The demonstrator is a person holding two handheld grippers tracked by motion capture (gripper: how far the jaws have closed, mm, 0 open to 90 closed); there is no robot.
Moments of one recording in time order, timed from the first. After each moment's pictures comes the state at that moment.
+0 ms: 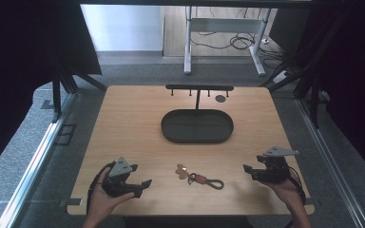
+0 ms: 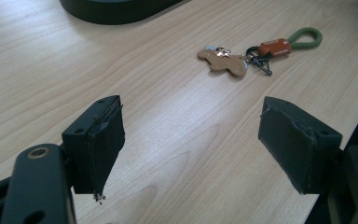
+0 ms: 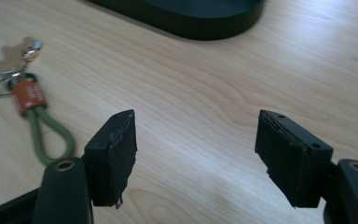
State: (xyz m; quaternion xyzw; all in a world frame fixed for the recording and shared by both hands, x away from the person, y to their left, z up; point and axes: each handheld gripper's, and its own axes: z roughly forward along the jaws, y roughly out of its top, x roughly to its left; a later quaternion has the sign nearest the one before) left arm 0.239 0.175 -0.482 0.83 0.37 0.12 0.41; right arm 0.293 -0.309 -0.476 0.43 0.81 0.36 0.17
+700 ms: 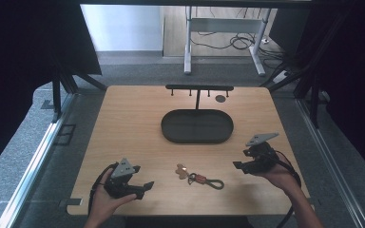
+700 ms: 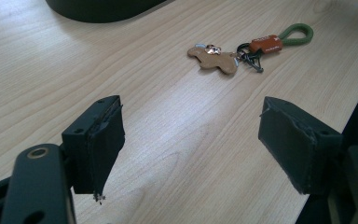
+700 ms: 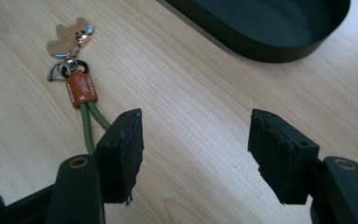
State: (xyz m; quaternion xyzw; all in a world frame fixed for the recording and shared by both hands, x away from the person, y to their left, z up) left arm 0.238 0.171 -0.482 0.83 0.36 0.11 0.41; right arm 0.315 -0.266 -0.434 0.35 0.88 0.29 0.12
